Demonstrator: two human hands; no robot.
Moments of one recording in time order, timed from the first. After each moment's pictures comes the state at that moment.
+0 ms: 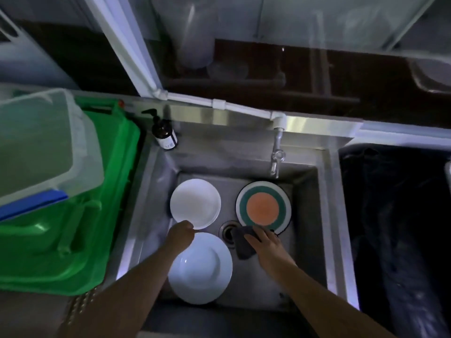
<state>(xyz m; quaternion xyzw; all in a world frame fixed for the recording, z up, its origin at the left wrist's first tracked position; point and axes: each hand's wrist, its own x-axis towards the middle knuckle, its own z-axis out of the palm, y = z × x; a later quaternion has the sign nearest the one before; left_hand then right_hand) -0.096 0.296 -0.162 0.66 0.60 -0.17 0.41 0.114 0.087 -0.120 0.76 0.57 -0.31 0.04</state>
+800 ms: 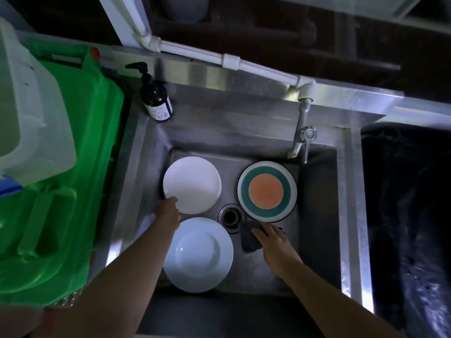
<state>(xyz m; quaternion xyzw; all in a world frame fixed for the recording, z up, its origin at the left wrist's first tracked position) -0.090 0.342 -0.250 0.13 0.75 0.13 0.63 0.097 0.083 -0.178 0.79 0.51 -0.33 0.06</state>
